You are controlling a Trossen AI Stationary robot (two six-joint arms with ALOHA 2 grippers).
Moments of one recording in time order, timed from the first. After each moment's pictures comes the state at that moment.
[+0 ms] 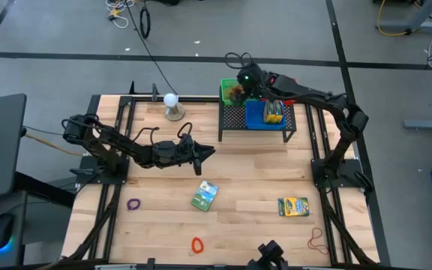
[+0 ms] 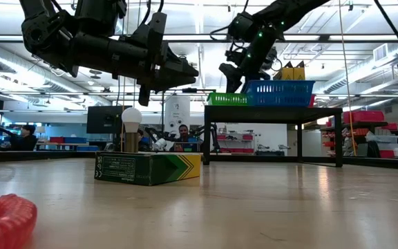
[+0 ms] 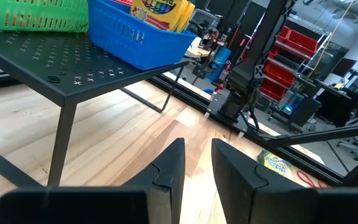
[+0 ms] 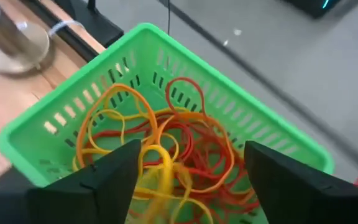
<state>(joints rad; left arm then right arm) -0.06 1.58 0.51 1.02 -0.37 -0.43 -0.57 1.75 1.51 -0.59 0.27 0.13</state>
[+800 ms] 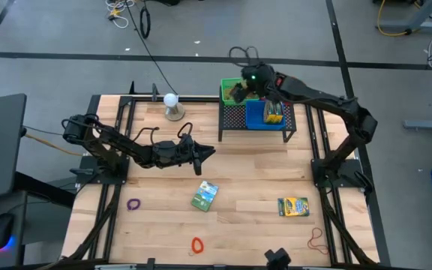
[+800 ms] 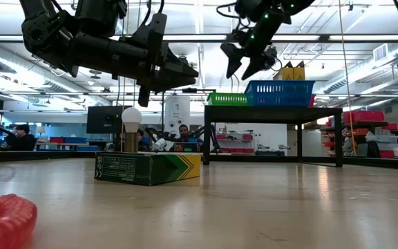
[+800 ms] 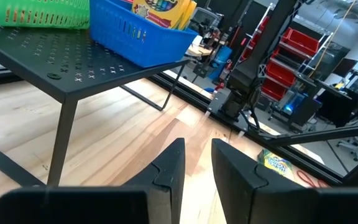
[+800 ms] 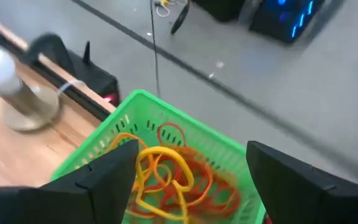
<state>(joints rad) -0.06 1.58 0.51 1.01 -0.37 -0.44 -0.51 1.65 1.51 -0.53 0.41 0.14</state>
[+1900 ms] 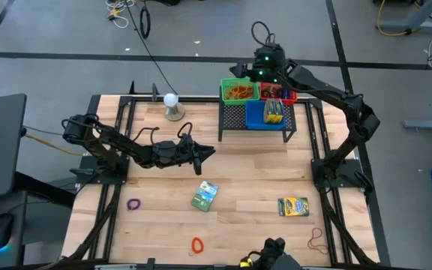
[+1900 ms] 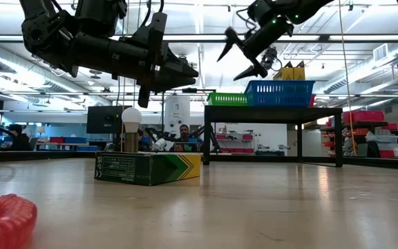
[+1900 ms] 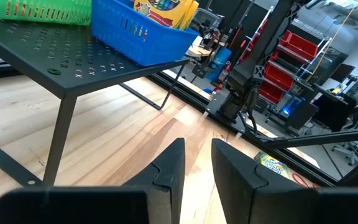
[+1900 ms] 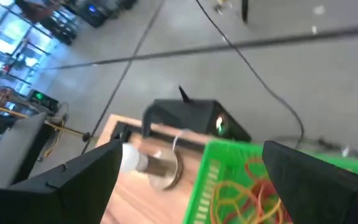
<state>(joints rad) -0.06 1.58 0.51 1.01 -0.37 -0.48 -0.69 1.65 1.51 -0.35 -0.07 0.75</state>
